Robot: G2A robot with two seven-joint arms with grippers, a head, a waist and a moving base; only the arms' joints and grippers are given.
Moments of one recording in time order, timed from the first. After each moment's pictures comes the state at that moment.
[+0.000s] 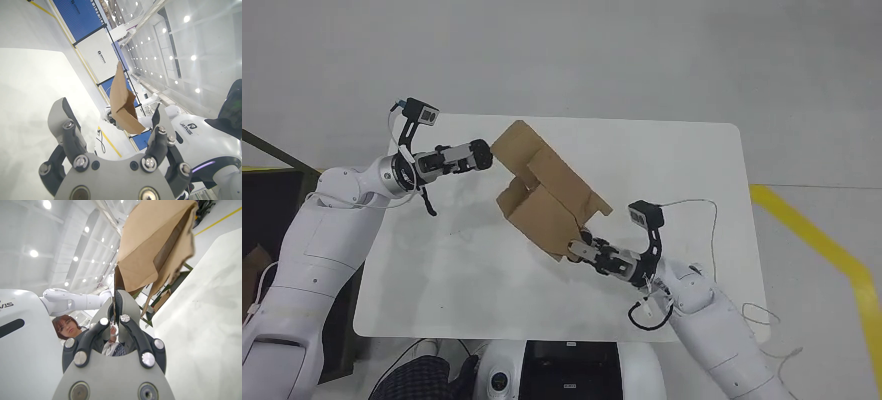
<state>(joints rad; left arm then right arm) 0.96 -0.83 -1.18 -1.25 -0.78 -0.63 -1.19 -1.32 -1.25 1.06 -1.51 0.31 -0.88 0.86</state>
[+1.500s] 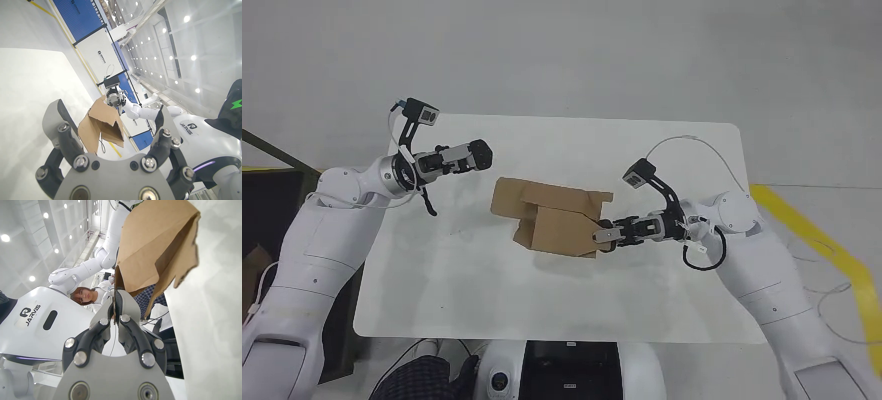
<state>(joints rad) 0.96 -0.83 -1.18 -1.25 -0.78 -0.63 -1.19 -0.95 -1.15 1.03 -1.32 0.60 -0.35 1.47</state>
